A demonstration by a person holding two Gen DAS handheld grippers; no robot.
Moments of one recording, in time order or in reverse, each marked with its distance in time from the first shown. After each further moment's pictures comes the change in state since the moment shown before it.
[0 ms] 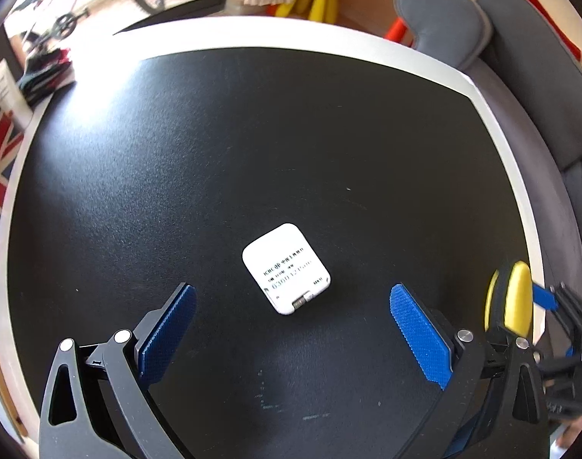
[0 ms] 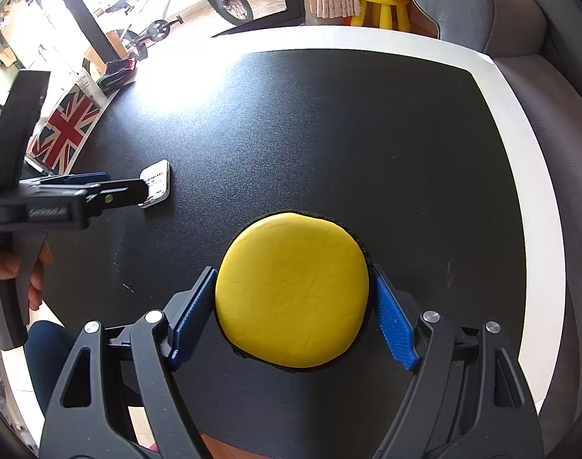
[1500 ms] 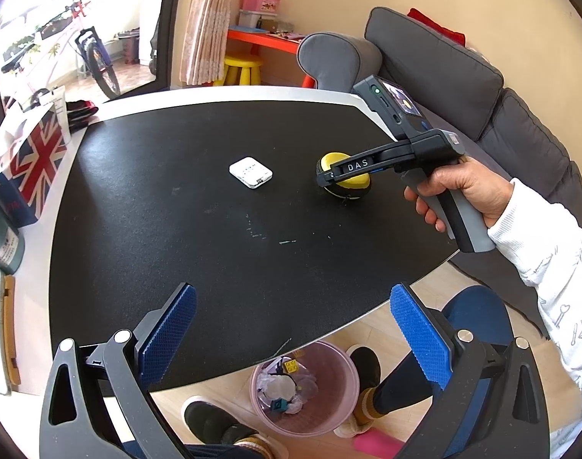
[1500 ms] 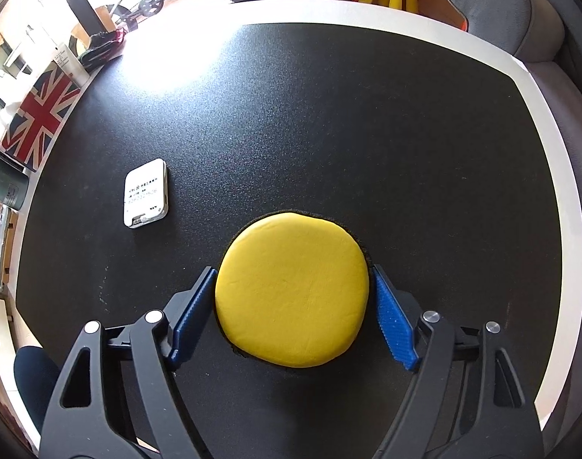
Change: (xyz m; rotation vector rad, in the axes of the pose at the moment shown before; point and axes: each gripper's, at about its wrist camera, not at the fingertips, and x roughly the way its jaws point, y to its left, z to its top) left arm -0.121 0.026 -0.179 0.285 -0.318 -0.184; right arm 0.056 0.040 0.029 -0.026 0.078 -0.056
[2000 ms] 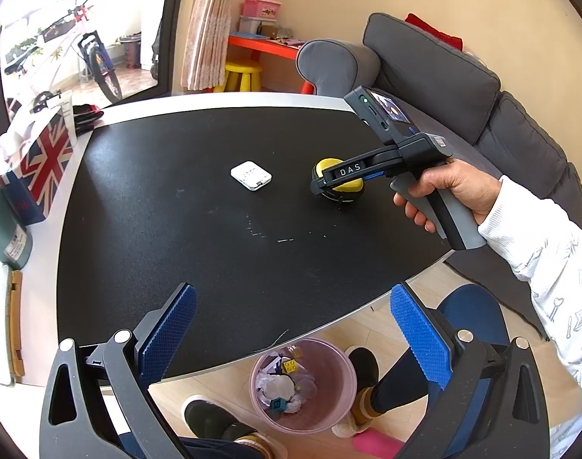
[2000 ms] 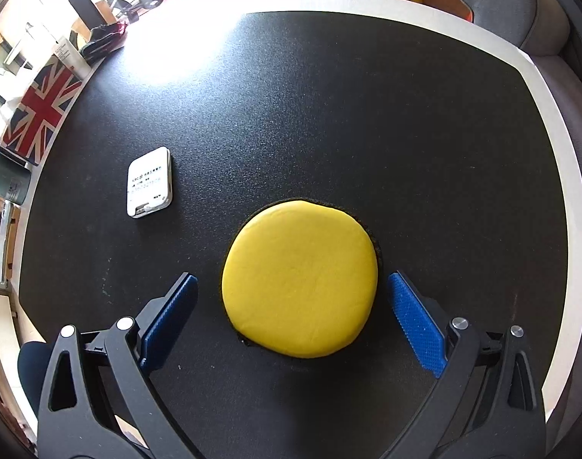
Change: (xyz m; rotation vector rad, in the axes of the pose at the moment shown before) left arm -0.017 -0.001 -0.007 -0.004 -0.020 0.001; right arm 0.005 0.001 -0.002 0.002 0.043 0.013
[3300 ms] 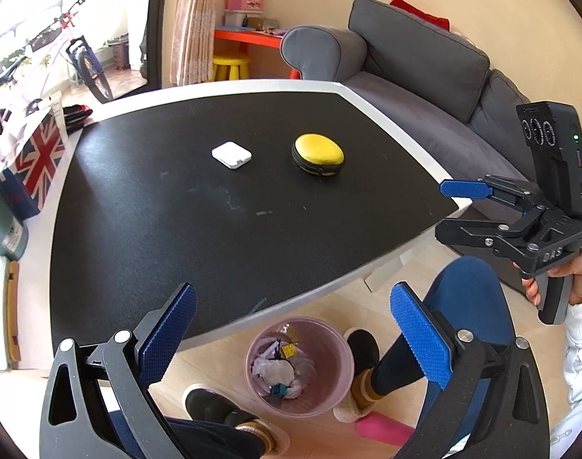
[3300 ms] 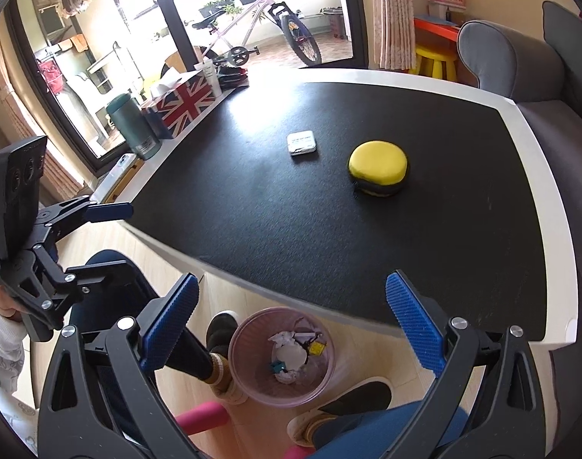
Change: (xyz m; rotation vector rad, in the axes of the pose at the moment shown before) left arm -0.002 -0.023 -0.019 0.053 0.026 0.003; right arm -0.140 0.033 -0.176 -0.141 -0.327 0.178
